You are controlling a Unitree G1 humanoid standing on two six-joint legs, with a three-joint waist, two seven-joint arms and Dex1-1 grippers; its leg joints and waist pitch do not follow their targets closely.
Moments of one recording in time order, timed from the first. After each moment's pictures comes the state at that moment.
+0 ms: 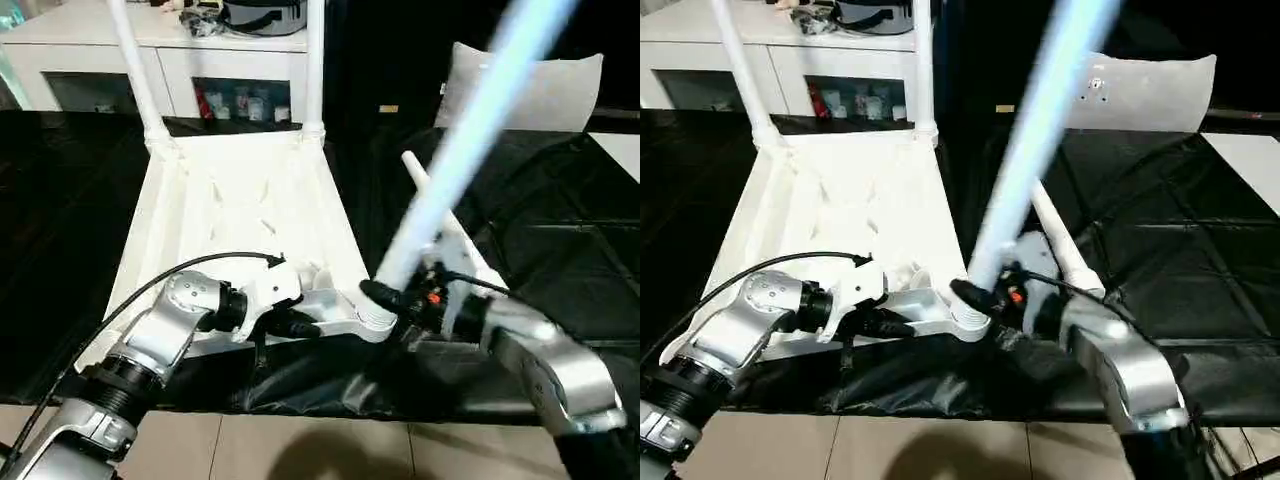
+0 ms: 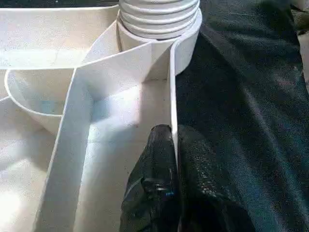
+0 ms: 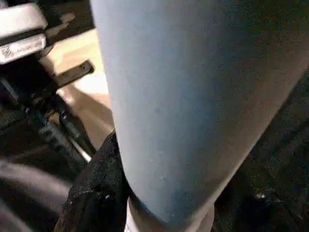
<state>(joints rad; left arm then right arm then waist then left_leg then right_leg) -0.50 0.45 -0.38 0.38 -0.04 0.19 -1.17 -0.25 -0.41 0.17 -0.03 0.31 0.47 0.75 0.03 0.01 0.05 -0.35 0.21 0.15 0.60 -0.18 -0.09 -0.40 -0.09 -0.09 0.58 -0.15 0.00</state>
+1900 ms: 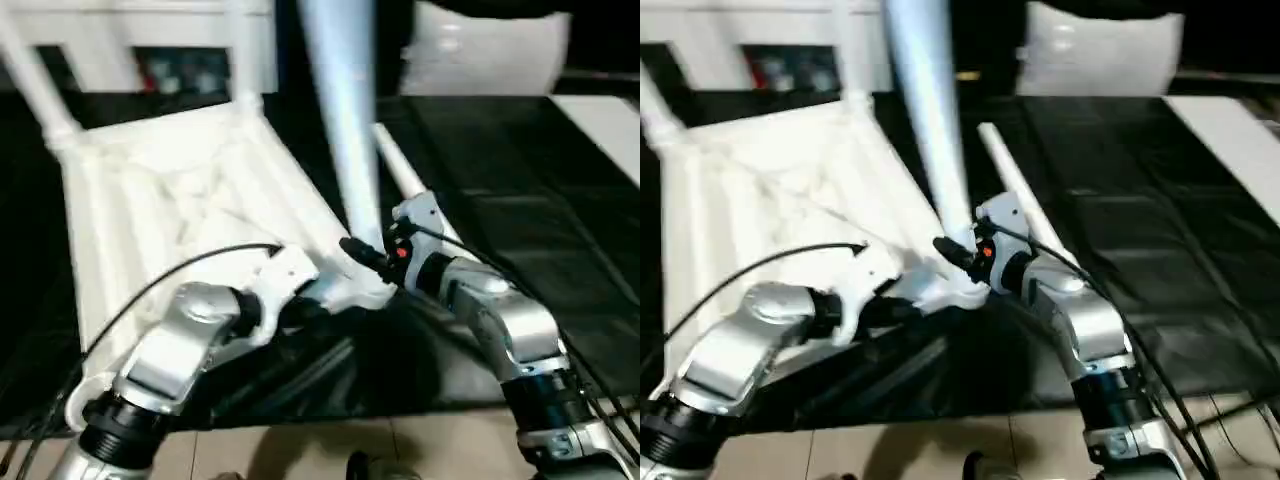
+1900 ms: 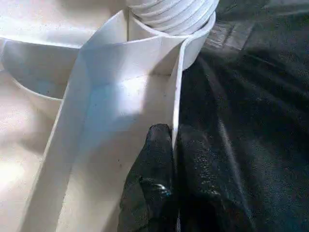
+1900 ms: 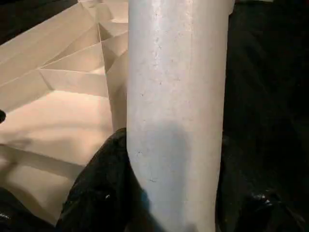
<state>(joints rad) -0.37 0.35 -0.31 -0.18 0.00 0.88 -0.83 -0.44 -0.22 0.14 0.14 0.23 0.51 0.58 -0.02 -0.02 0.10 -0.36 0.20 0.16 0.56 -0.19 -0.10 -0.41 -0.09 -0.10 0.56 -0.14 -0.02</state>
